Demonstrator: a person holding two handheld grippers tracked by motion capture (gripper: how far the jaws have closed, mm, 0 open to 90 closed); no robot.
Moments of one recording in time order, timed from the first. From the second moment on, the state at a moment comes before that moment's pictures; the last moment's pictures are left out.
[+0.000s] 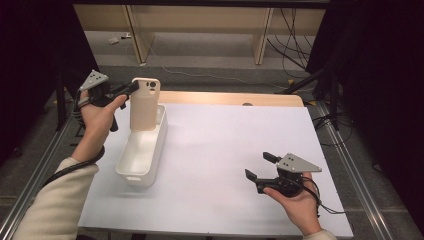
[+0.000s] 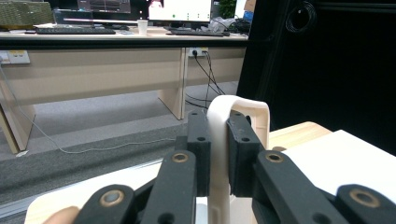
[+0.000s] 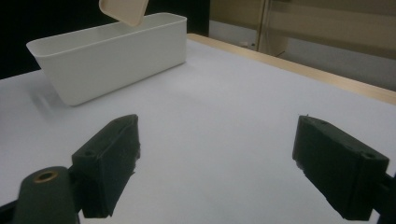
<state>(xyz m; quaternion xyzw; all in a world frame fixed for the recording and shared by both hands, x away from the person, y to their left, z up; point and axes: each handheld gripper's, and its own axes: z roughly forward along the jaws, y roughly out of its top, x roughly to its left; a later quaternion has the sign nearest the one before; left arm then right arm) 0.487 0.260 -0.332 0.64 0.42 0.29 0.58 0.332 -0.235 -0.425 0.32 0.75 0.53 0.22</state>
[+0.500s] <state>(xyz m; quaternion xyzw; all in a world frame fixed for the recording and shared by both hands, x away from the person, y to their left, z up) 0.493 0.255 -0.336 0.64 0.41 0.28 0.58 0.331 -0.236 -0.425 0.32 0.75 0.53 0.22</state>
